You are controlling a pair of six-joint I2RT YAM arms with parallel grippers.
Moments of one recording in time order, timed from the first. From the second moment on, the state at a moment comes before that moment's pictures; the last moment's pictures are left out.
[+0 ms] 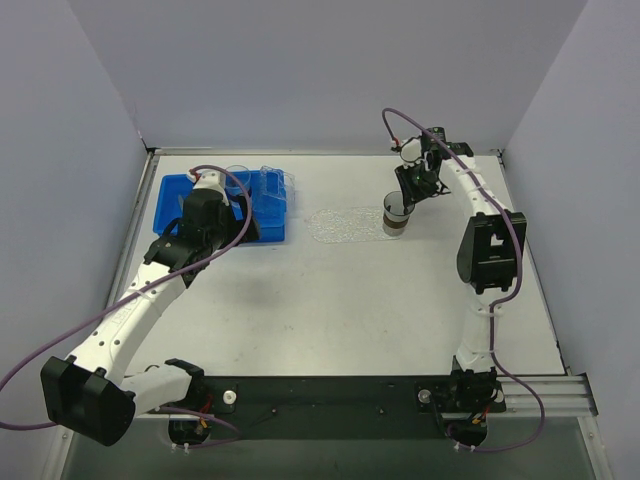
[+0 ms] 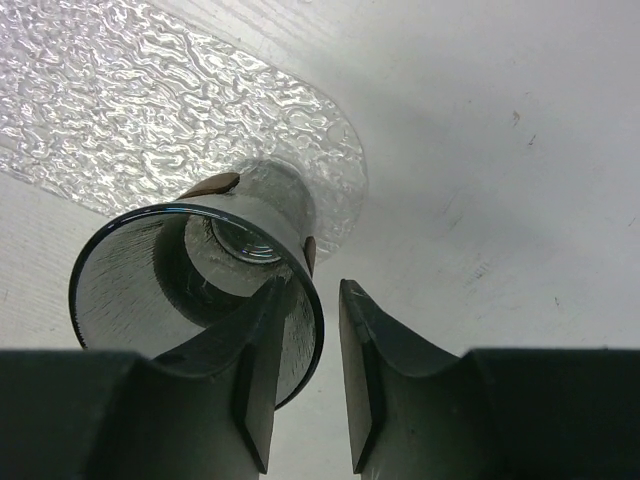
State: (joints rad) left arm -0.38 1.15 1.04 -0.49 -0.18 -0.49; right arm 0.12 2.14 1.91 -0.89 -0.18 -0.36
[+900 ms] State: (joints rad) left arm -0.38 1.16 1.05 -0.49 -0.19 -0.55; right arm 0.11 2.13 1.96 -0.88 -0.19 -0.28
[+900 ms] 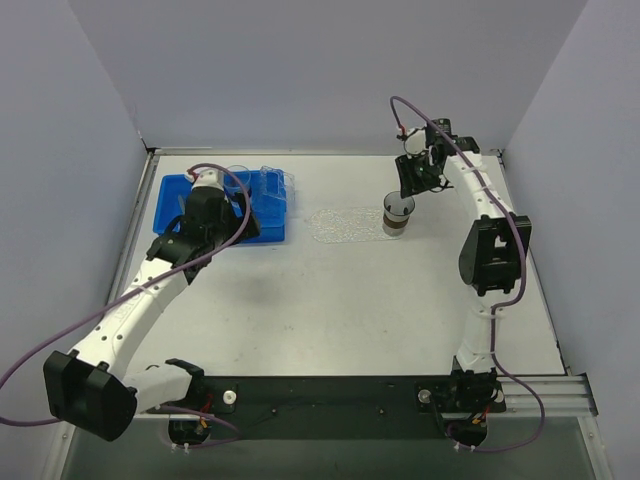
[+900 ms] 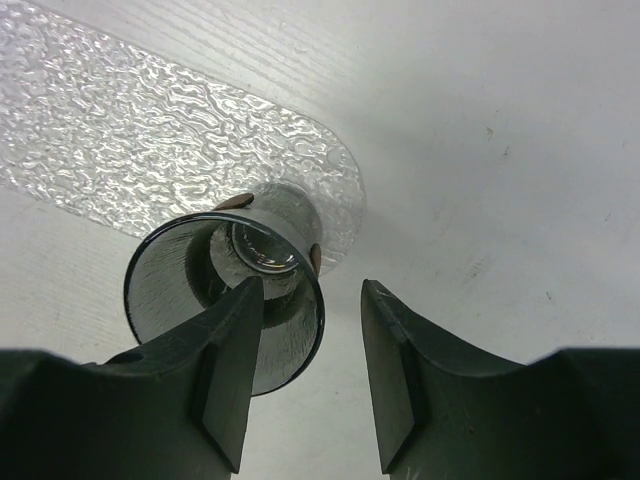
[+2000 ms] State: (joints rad) left arm -0.43 1.95 1.81 -0.57 -0.40 -0.29; right arm 0.11 1.44 1.61 -0.82 -0.44 0.12
